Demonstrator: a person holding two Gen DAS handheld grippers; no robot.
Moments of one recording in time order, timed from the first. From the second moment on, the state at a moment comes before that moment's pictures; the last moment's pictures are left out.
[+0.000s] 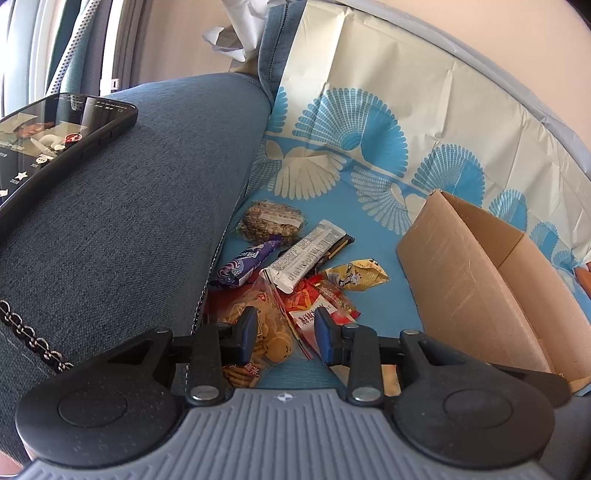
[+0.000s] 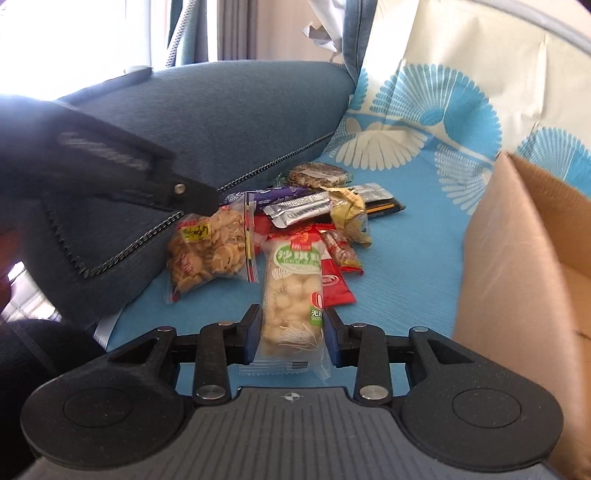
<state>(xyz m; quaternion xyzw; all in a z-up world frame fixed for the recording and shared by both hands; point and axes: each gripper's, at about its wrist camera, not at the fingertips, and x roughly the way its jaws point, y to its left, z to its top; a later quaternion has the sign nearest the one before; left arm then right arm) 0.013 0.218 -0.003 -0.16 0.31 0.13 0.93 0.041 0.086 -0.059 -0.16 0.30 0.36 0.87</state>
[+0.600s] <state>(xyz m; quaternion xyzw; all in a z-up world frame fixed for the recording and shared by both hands) 0.053 0.167 -0.023 0.02 0.42 0.20 0.88 0.013 0.039 -0.072 -0.15 0.33 0.34 0.87</state>
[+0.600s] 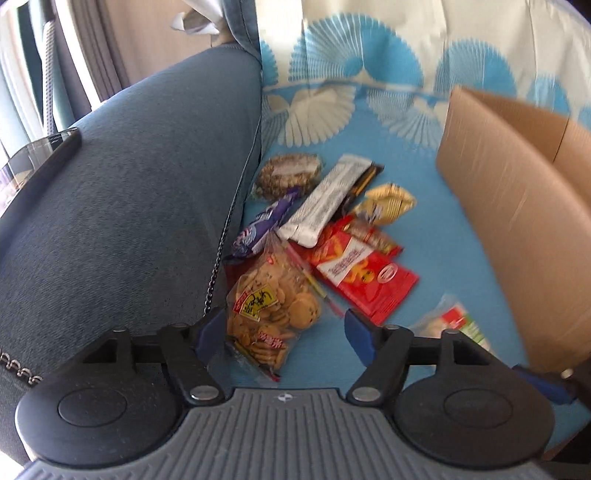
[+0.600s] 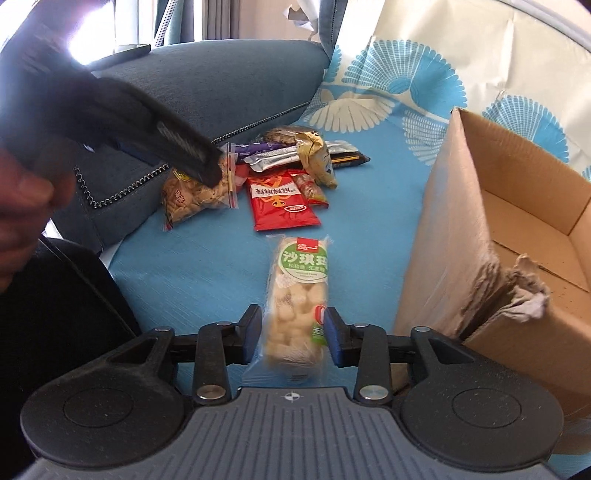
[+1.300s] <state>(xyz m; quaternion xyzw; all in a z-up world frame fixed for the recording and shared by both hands) 0.051 0.204 -0.032 -0.09 0.40 0.21 0.89 0.013 0.043 -0.073 -0.15 0.33 0.36 0.86</state>
